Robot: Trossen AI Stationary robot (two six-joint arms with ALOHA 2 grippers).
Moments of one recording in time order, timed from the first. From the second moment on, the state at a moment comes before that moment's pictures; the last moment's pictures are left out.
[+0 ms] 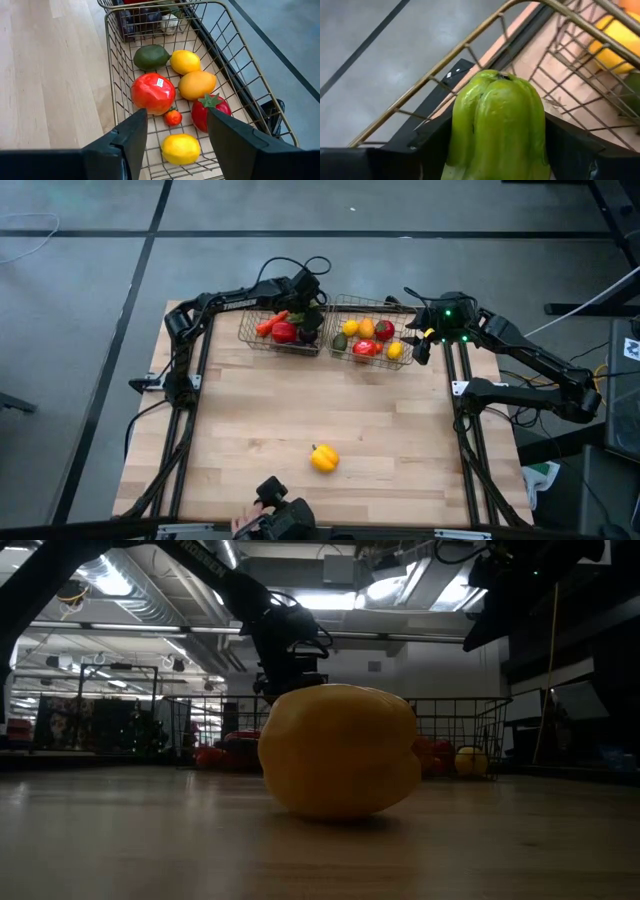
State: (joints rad) left arm 0.63 1.98 1.54 -0.54 -0.22 0.00; right arm -0.65 0.91 0.92 -0.73 -0.15 -0.24
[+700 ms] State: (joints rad) left arm 0.60 1.97 1.54 -0.55 -0.17 0.11; right arm -0.65 0.91 0.92 -0.73 -0.15 -0.24
